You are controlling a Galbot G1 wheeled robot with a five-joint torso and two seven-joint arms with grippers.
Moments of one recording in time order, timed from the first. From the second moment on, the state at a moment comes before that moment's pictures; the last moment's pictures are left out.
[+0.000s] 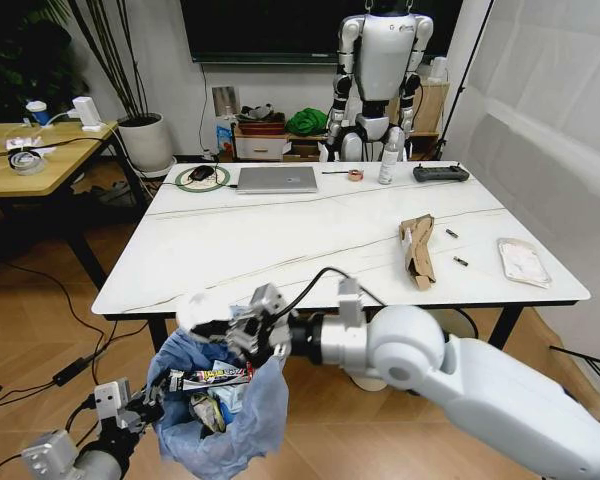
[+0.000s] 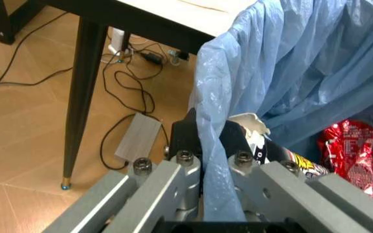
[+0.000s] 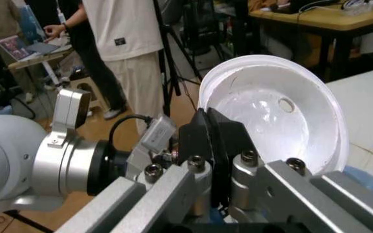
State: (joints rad) left arm 1.99 -1.22 -0.78 -2.39 -0.82 0.31 -0.16; right arm -0.51 0.94 -0.47 2.14 1.01 -0.42 -0.25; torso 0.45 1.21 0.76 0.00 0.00
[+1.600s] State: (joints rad) left arm 1.93 -1.20 -0.74 -2.33 -0.75 0.30 -0.13; right arm -1.05 0.79 0.43 1.81 0.86 -0.08 -0.21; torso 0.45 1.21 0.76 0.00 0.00
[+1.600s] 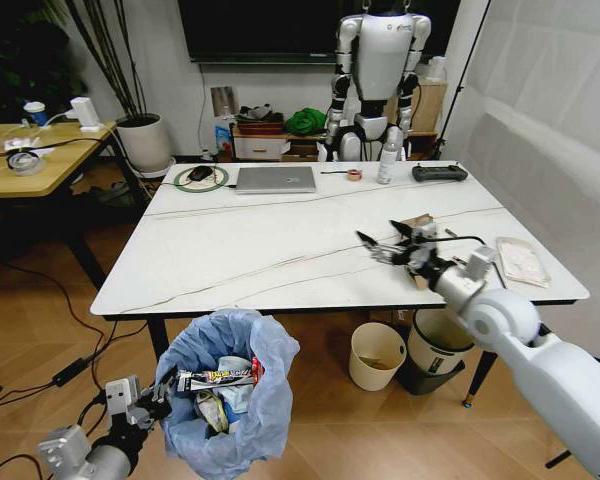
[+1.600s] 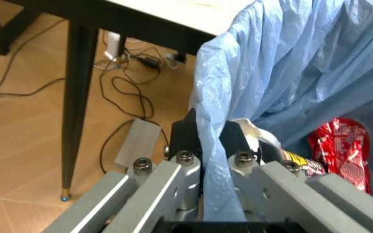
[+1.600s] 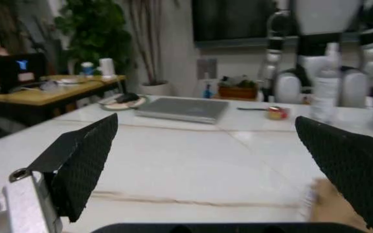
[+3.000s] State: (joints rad) left arm 1.92 -1.17 -0.72 -2.32 -0.75 0.30 -0.10; right arm -1.58 1.21 0.97 1.91 0.71 0.05 -0.41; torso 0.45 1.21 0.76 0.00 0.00
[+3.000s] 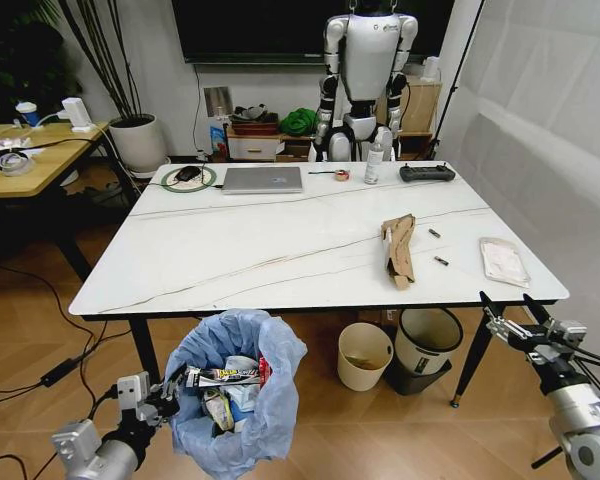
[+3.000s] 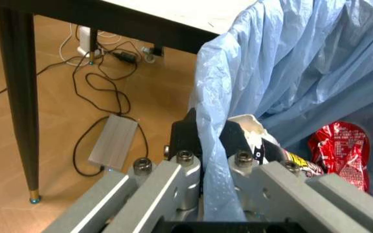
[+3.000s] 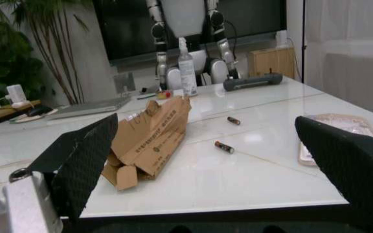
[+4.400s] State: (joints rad) left arm 1.95 -1.19 -0.70 -2.34 -0.72 0.30 -0.10; right arm -1.59 1.18 0.99 1.92 0.76 0.05 -0.42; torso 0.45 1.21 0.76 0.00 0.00
